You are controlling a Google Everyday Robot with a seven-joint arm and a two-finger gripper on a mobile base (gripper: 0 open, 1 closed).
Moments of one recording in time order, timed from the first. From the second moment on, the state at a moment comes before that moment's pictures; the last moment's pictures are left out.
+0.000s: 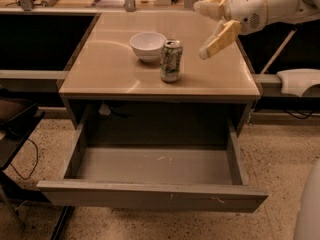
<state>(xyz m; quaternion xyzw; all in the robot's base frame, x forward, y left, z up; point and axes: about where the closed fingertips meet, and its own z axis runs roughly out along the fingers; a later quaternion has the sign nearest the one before) 0.637 -0.099 0.988 -0.59 0.58 0.33 0.45</state>
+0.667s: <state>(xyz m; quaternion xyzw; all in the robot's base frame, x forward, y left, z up) 0.676 -0.049 0.941 -0.62 0.58 0.32 0.42</state>
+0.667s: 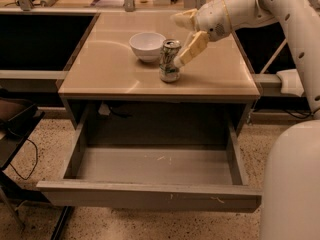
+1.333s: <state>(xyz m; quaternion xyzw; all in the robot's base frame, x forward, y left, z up) 0.682 -0.049 0.900 -0.61 0.60 0.34 0.39</state>
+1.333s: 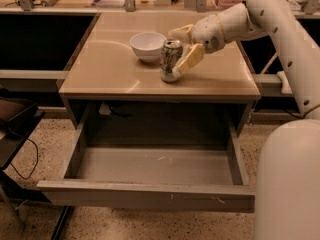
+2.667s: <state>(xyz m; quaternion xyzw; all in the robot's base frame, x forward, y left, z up) 0.696 -0.048 0.855 -0.58 0.61 0.38 0.38</state>
